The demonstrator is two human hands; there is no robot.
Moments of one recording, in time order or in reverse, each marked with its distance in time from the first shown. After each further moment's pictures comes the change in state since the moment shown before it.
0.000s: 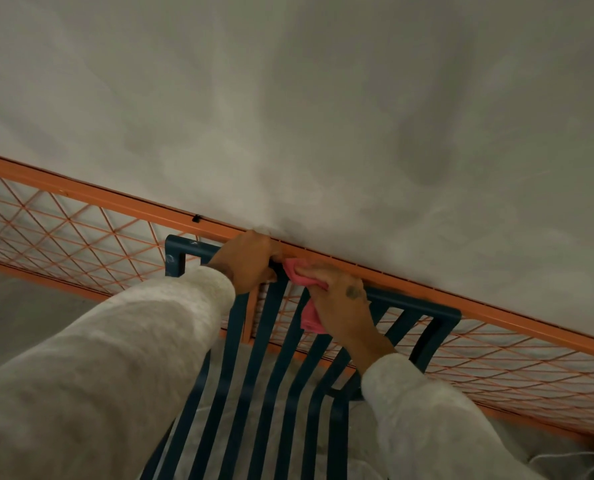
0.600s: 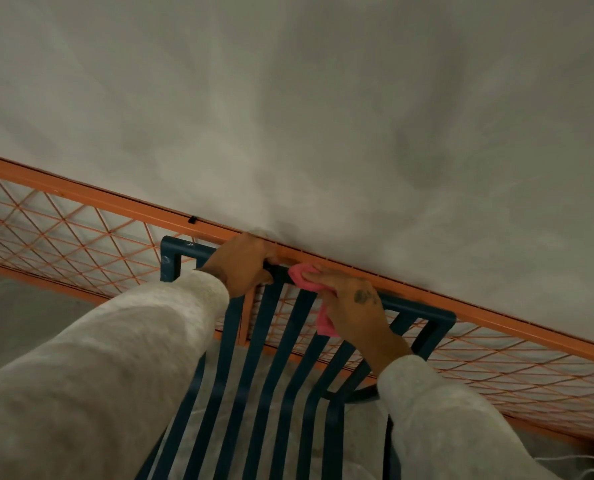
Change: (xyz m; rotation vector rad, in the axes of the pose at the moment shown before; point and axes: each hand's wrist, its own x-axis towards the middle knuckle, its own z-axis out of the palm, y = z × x) left_hand -0.002 -0.002 0.003 -0.030 0.027 0.007; right_hand 0.000 0.019 -0.017 -0.194 -0.024 -0.086
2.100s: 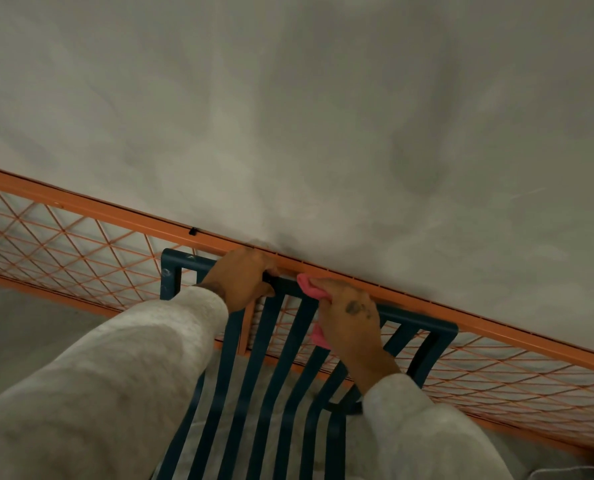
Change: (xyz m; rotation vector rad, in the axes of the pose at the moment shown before) left_hand 0.003 -0.009 0.006 -0.037 0.035 0.026; right_hand -0.003 -0.017 0.002 0.111 0.087 0.188
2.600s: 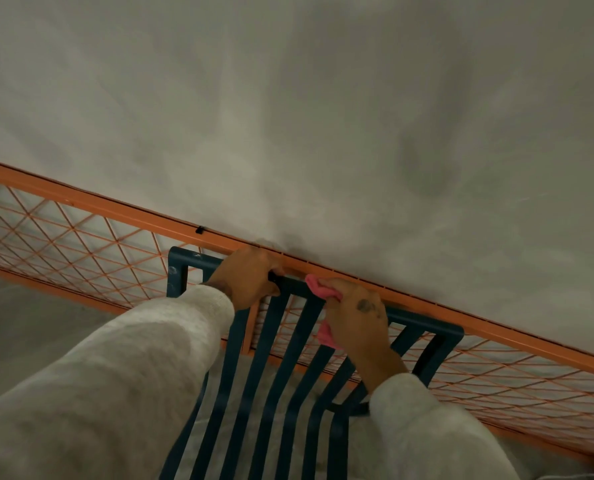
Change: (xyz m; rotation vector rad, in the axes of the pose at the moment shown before) left_hand 0.000 -0.002 0.001 -0.003 -0.008 -0.007; right_hand 0.005 -0.003 -0.002 -0.118 0.043 0.010
